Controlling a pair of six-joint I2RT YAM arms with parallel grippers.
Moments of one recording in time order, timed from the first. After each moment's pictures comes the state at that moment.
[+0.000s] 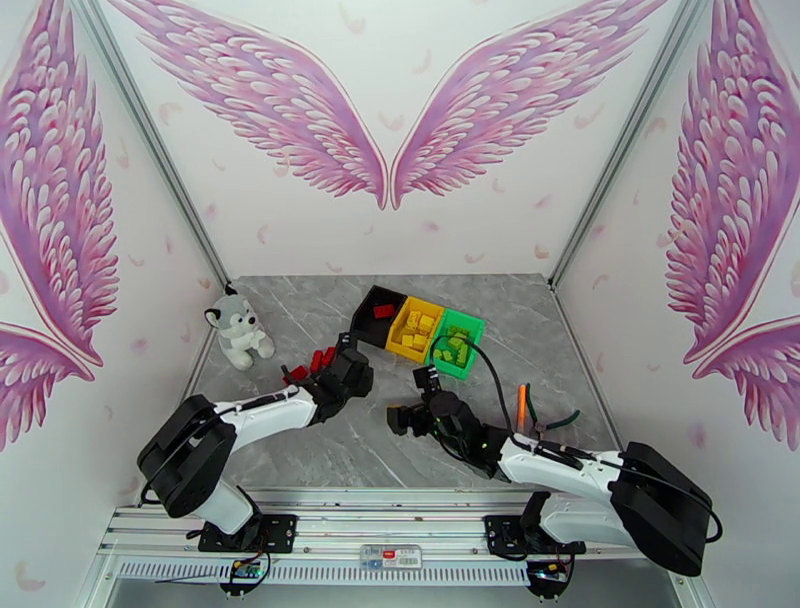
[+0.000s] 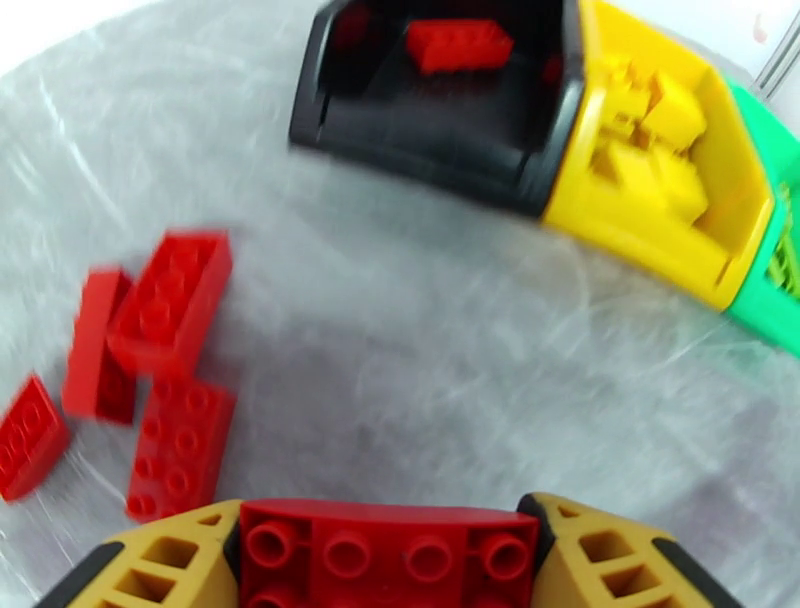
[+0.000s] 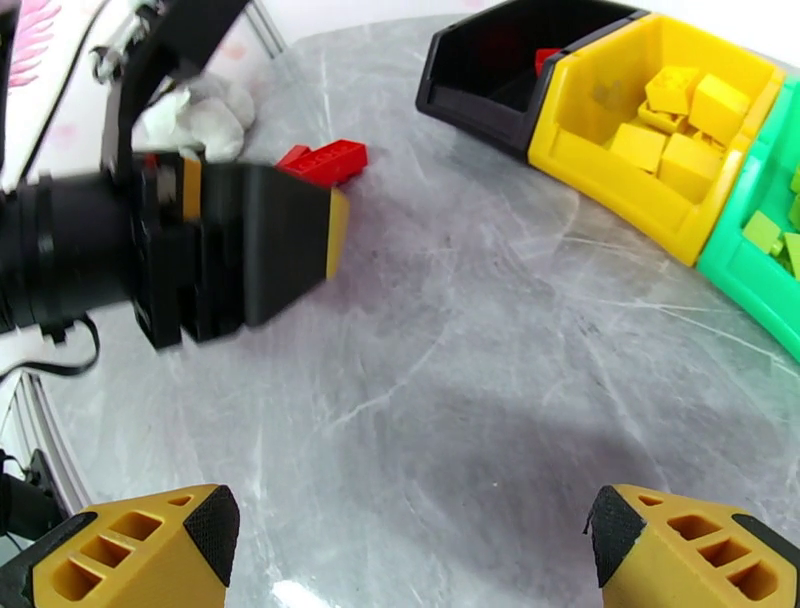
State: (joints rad) left arm -0.70 1.58 0.90 -0.08 -0.39 -0.47; right arm 0.88 1.22 0.46 0.26 0.19 0.46
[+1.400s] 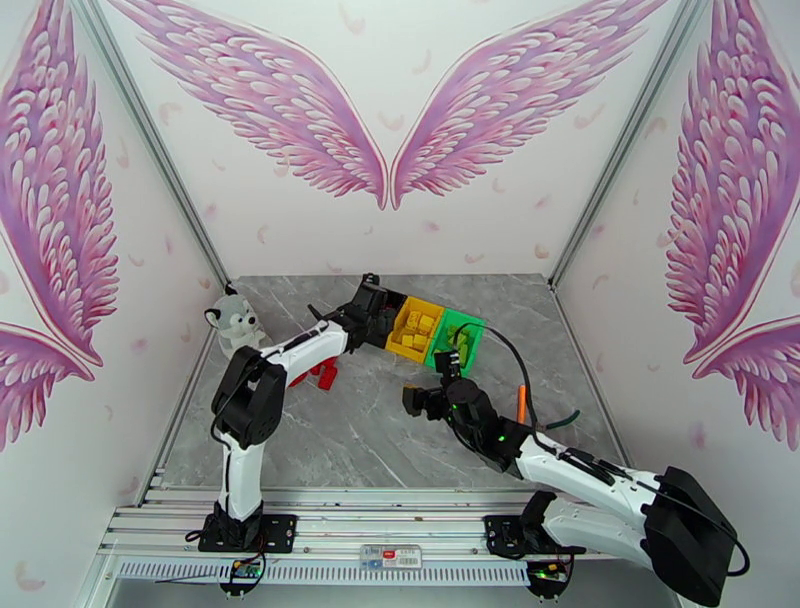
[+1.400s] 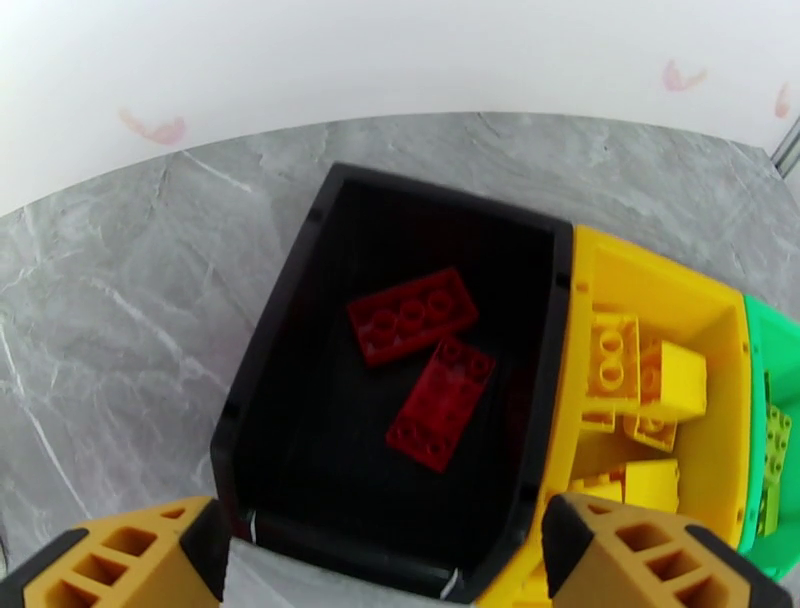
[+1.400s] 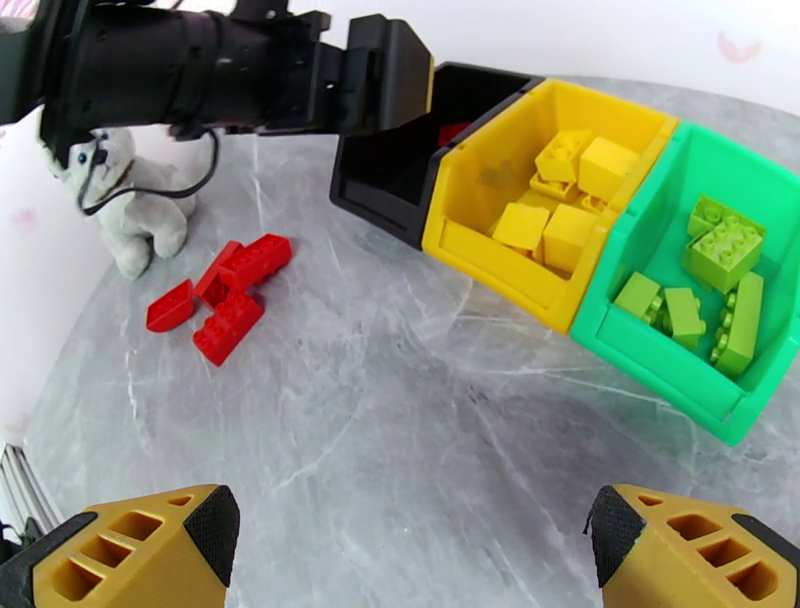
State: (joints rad) left arm -0.59 1.96 1.50 -0.25 -0.33 -0.31; right arm 0.78 1.11 0.50 0.14 0.22 0.44
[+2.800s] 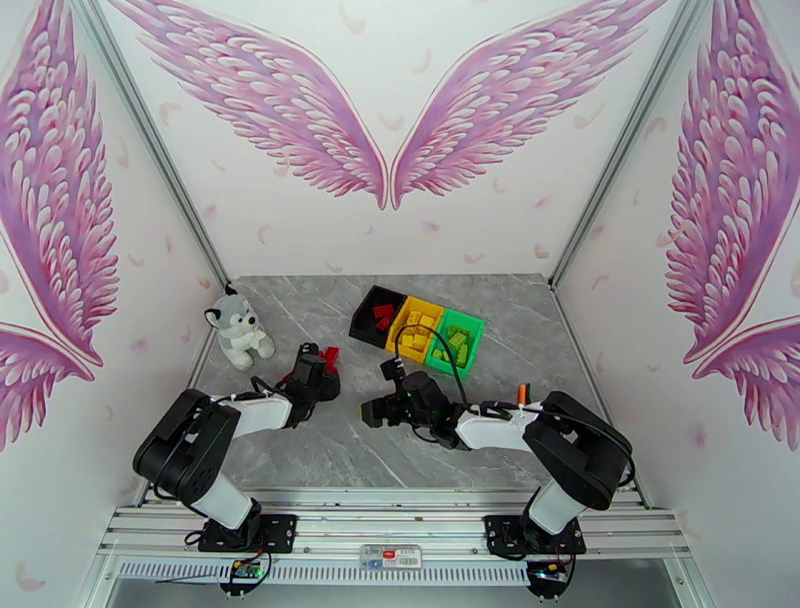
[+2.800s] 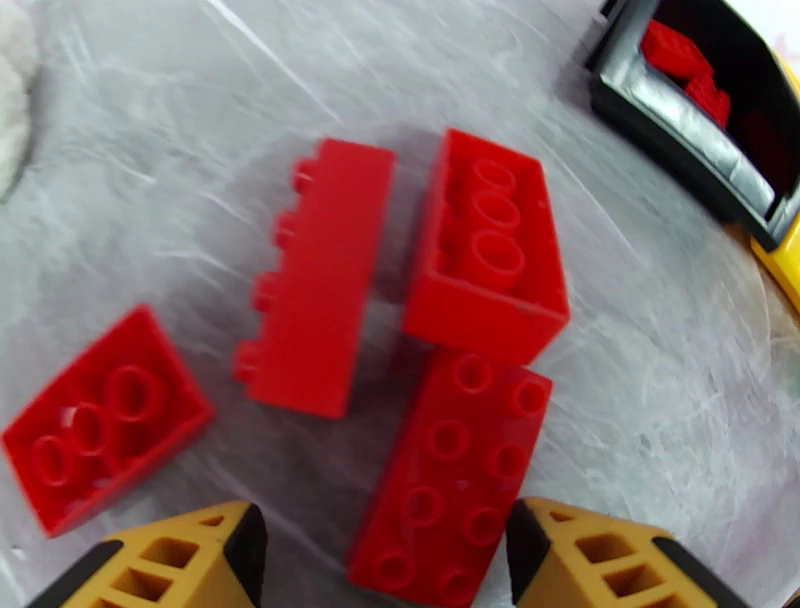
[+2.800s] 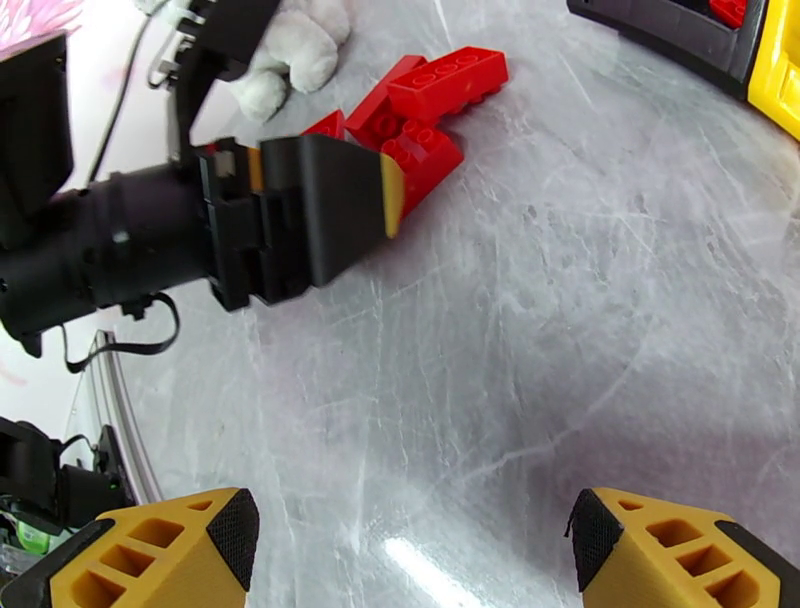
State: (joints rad) left arm -0.43 1.63 0.61 0.18 -0.21 -0.48; right arm 0.82 1.64 0.67 0.41 -0.20 0.52
